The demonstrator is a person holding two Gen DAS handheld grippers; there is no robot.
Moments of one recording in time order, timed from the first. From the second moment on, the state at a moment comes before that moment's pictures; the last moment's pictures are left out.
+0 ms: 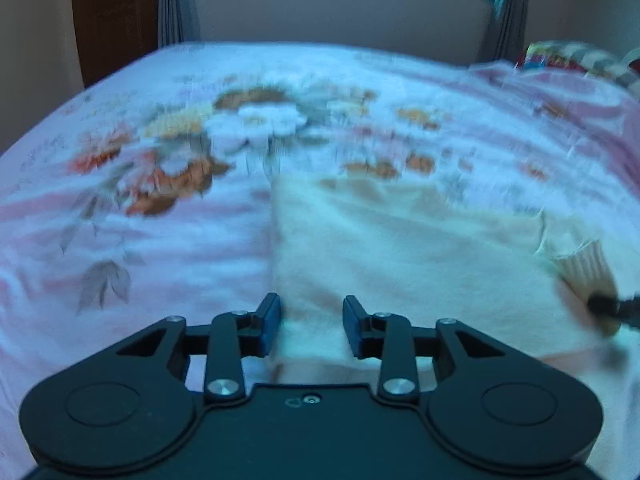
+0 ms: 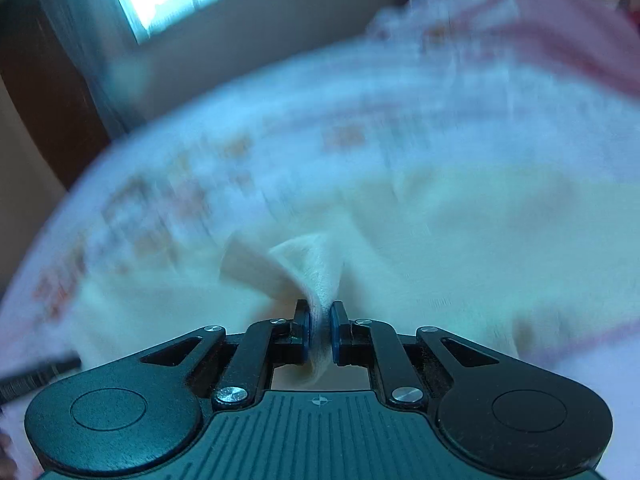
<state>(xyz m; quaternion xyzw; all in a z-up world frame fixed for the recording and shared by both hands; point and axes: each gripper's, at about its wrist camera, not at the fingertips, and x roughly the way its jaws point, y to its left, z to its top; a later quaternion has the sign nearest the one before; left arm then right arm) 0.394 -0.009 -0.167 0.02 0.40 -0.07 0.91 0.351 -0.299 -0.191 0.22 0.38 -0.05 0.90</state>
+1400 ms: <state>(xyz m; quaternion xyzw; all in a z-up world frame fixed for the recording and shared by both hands) 0.402 0.030 -0.187 0.03 0.41 -0.01 0.91 0.336 -0.361 -0.176 0.30 0.33 -0.07 0.89</state>
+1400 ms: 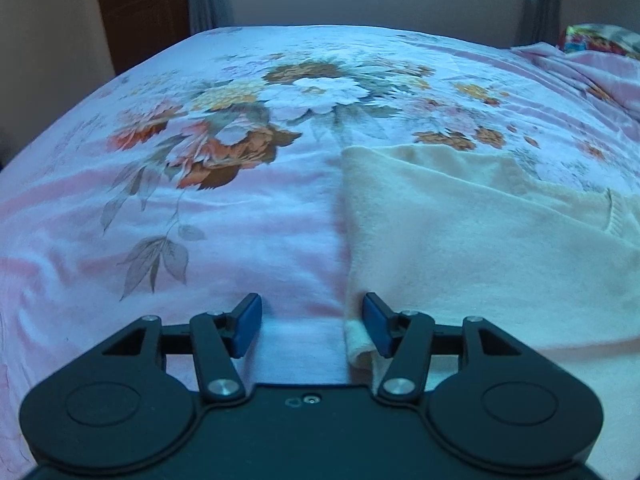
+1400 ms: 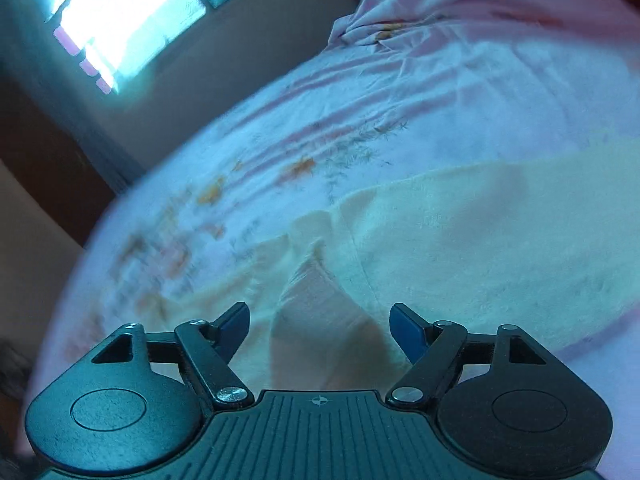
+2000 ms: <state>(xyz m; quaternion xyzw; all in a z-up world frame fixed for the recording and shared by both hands) 0.419 -0.026 -0.183 0.10 0.40 -0.02 0.91 0.332 -0.371 -0.167 0.27 0.35 -0.08 0.89</state>
